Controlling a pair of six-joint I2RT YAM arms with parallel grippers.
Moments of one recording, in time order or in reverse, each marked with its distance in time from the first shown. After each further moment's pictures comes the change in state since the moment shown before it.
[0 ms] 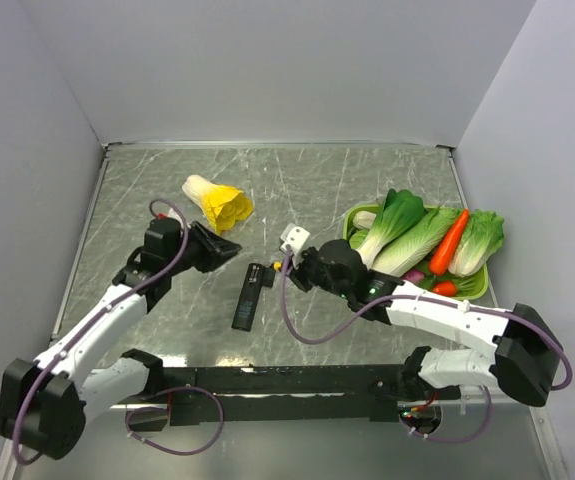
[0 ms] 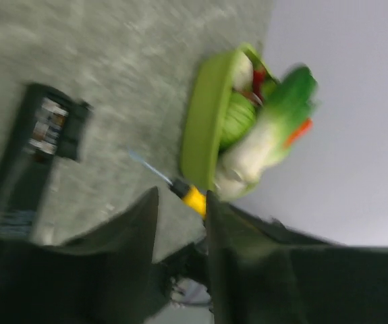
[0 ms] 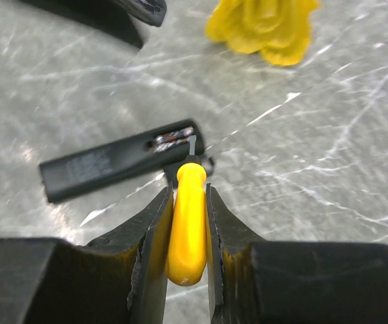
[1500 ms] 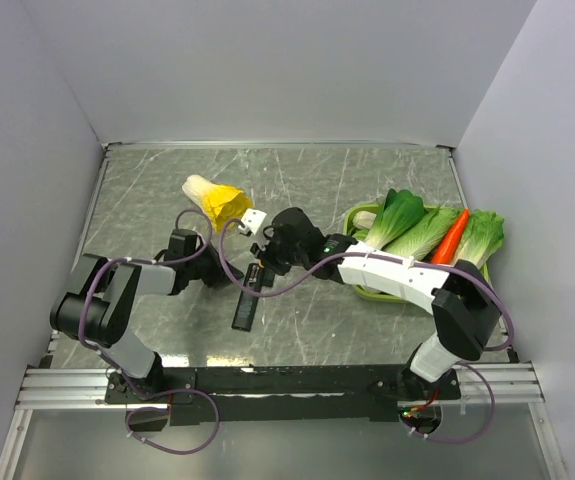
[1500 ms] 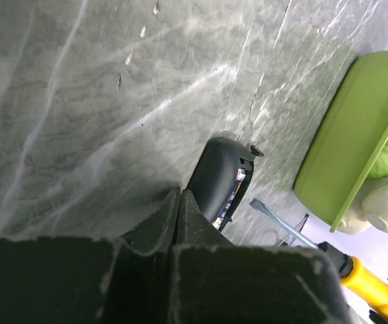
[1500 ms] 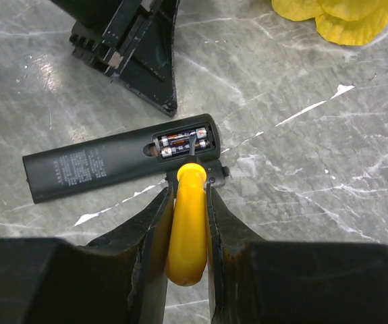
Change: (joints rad) left arm 0.130 0.619 -0.111 0.394 0.155 0.232; right arm -0.034 0.409 0.441 -0.352 -0.107 -0.073
